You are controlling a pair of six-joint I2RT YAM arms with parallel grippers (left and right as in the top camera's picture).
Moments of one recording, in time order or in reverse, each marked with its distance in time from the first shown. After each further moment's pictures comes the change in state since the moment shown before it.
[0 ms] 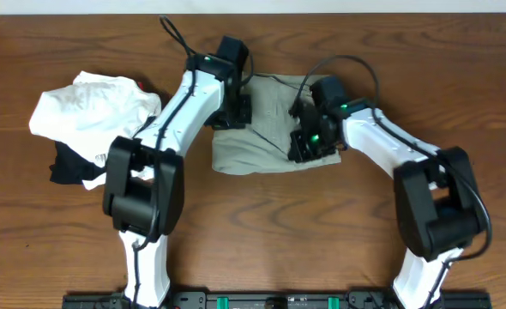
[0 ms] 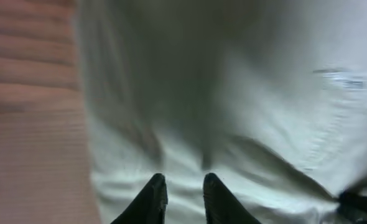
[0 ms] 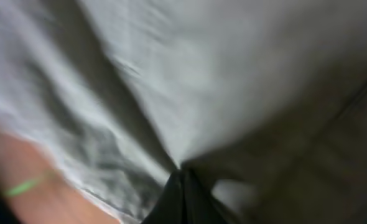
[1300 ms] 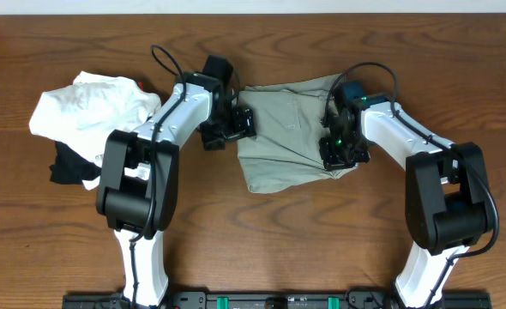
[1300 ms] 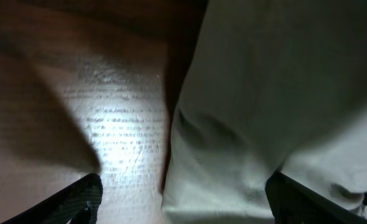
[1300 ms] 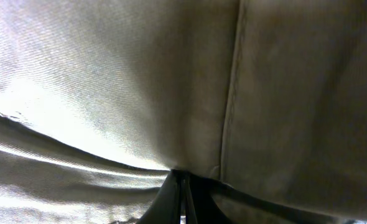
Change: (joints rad) left arm 0.067 -0.008 -0.181 0.169 0.244 -0.118; right arm -0.111 0.006 0.013 -0.219 0.241 -0.004
